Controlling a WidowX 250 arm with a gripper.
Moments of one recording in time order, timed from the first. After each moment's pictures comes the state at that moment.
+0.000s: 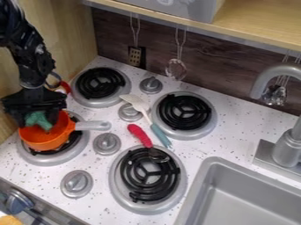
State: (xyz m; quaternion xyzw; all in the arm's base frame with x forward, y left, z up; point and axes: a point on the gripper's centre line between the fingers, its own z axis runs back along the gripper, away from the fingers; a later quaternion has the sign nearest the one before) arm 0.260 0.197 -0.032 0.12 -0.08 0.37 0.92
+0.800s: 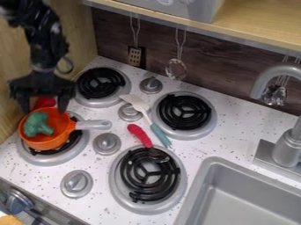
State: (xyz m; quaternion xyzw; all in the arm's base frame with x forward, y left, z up) arm 0.271 0.165 0.018 0.15 -0.07 0.34 0.93
